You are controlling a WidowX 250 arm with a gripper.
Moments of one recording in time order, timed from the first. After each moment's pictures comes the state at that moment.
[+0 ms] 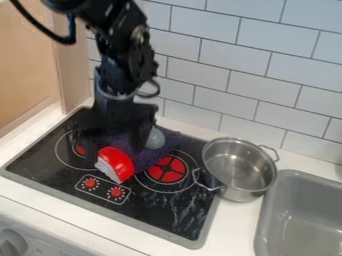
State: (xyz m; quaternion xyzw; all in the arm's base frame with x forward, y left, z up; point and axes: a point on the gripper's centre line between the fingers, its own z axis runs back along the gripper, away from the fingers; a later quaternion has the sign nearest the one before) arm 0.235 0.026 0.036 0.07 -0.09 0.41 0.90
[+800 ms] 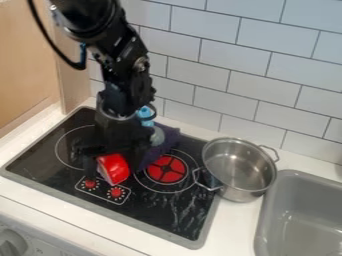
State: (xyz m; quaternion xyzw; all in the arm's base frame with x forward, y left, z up) arm 0.245 0.033 0.005 0.09 -0.05 0.41 0.91
